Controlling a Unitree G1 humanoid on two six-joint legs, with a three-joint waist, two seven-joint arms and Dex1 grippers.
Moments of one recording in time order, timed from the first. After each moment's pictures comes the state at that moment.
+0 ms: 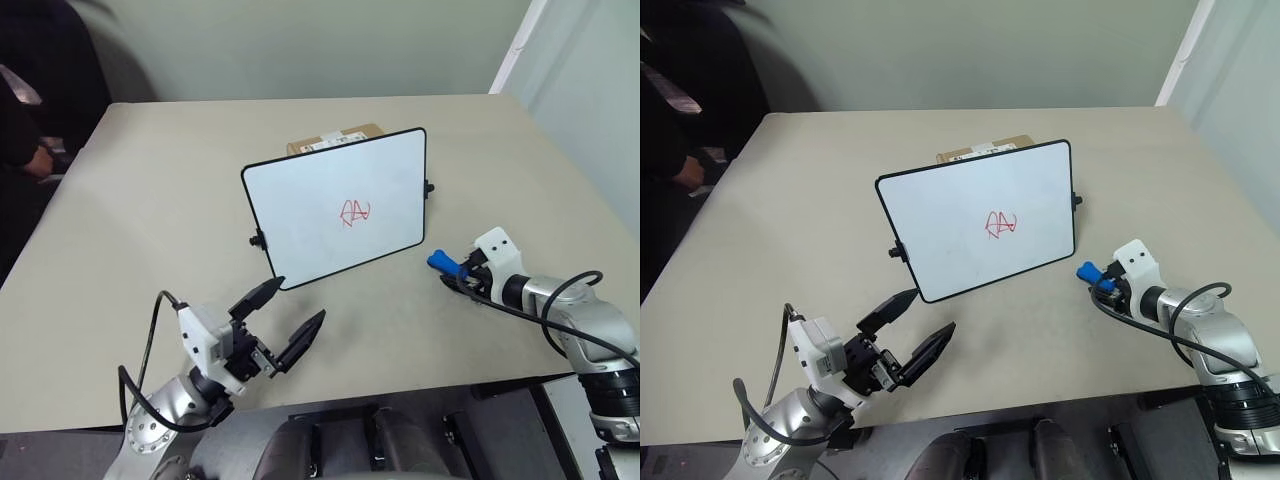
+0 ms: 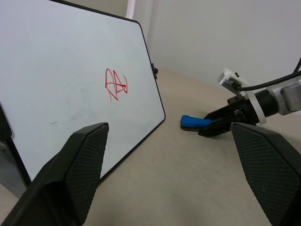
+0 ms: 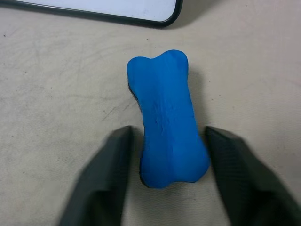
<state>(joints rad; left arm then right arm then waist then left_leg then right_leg) 0.35 0.39 0.04 -0.67 -0.56 0.11 -0.59 -0.31 -0.72 0.02 -0.15 0.34 0.83 0.58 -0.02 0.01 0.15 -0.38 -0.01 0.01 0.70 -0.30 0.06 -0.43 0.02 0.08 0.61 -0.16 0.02</state>
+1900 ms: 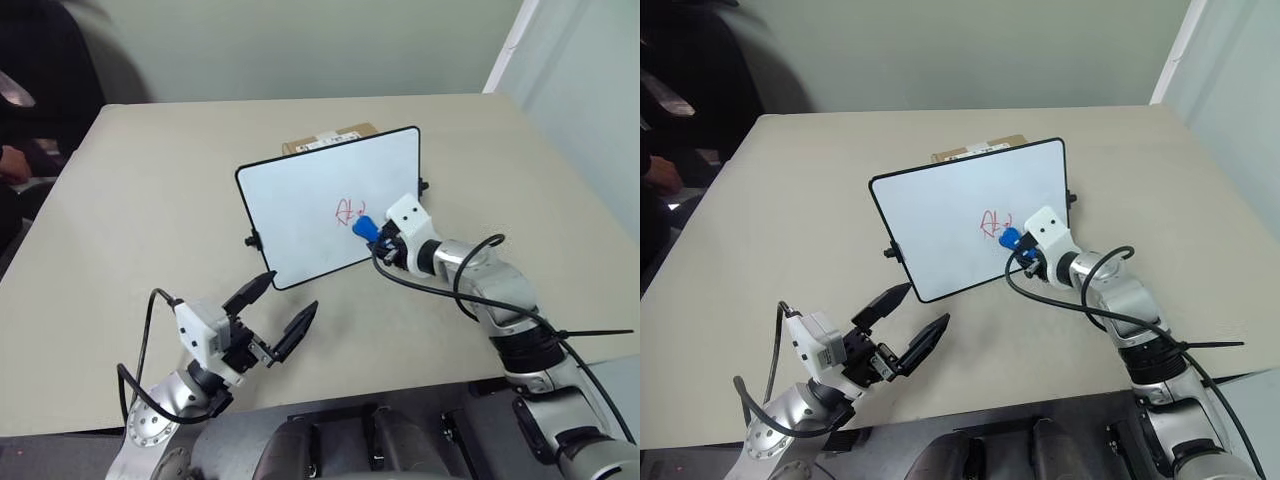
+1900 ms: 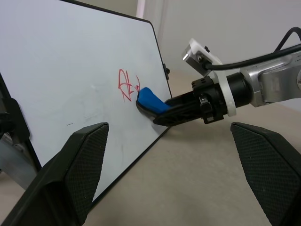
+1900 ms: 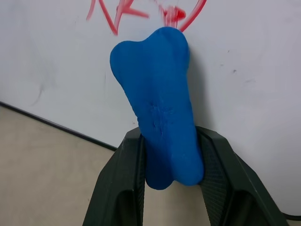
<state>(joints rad) 0.32 0.36 0.06 -0.62 -0.53 0.09 -0.58 -0.64 -0.39 0.23 -0.13 0.19 0.86 0.47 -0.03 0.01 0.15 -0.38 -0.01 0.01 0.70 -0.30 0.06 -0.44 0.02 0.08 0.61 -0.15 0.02</state>
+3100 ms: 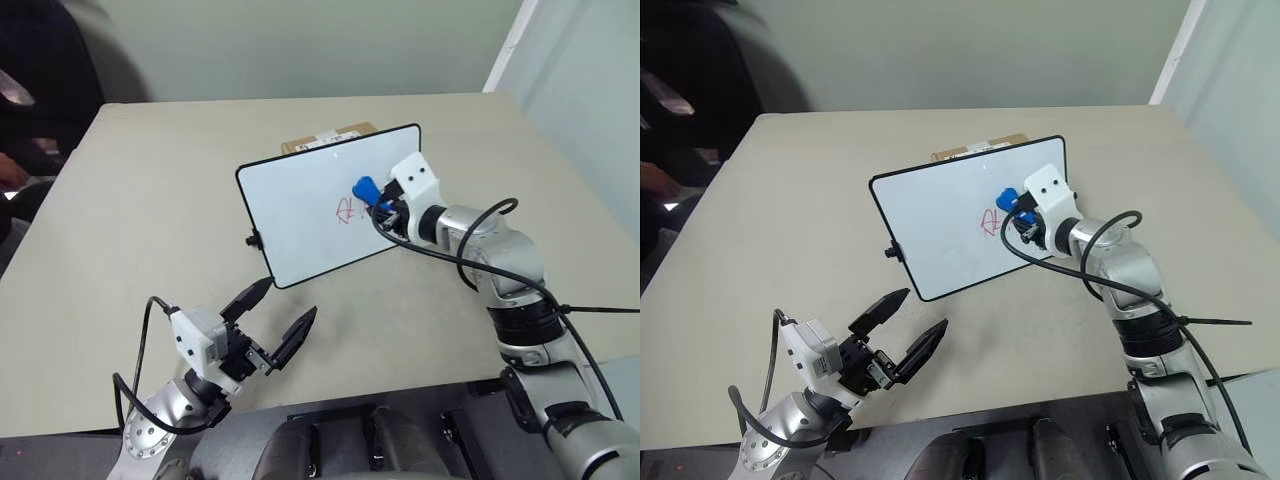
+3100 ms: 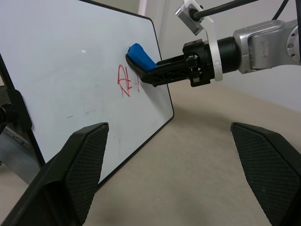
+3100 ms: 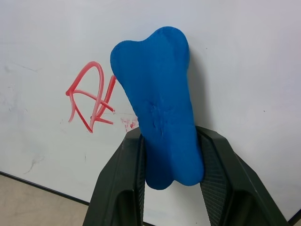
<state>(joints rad) 0.38 0.35 0.07 -0.66 -0.53 0.09 -0.58 -0.77 -0.37 0.18 -0.11 0.18 0.94 0.45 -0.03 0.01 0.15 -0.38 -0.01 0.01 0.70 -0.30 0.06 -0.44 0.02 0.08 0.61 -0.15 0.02</state>
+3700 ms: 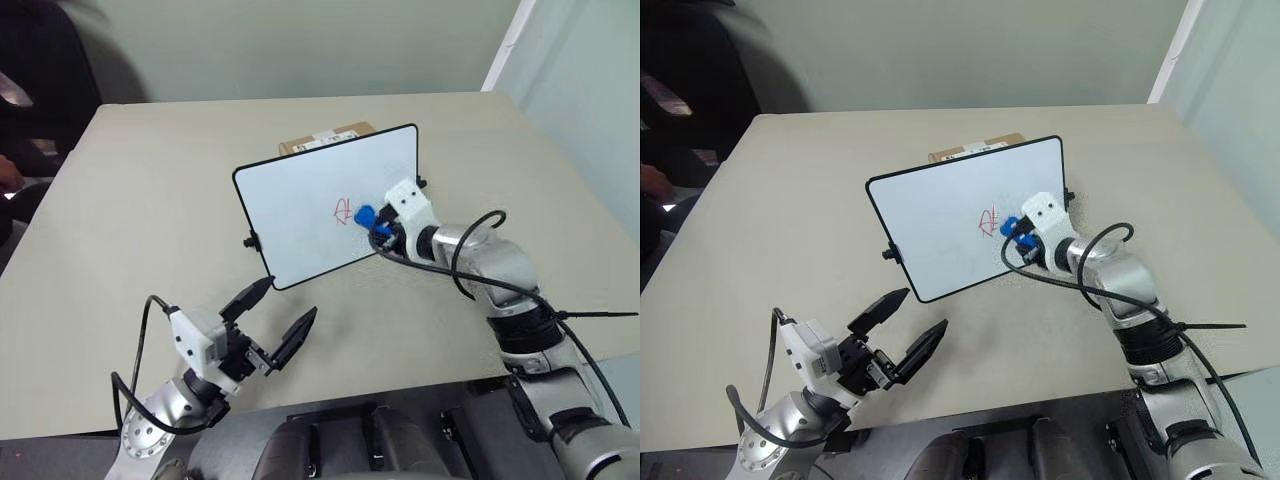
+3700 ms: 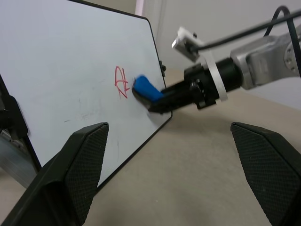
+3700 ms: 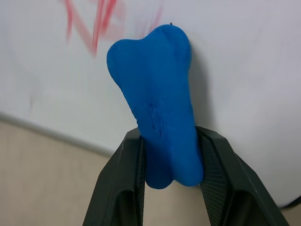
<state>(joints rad) 0.37 0.37 0.07 -0.66 -0.53 0.09 -0.58 -0.76 -0.39 0.21 -0.11 0.18 1.02 0.48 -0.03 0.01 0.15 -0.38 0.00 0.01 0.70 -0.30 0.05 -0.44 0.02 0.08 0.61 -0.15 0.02</state>
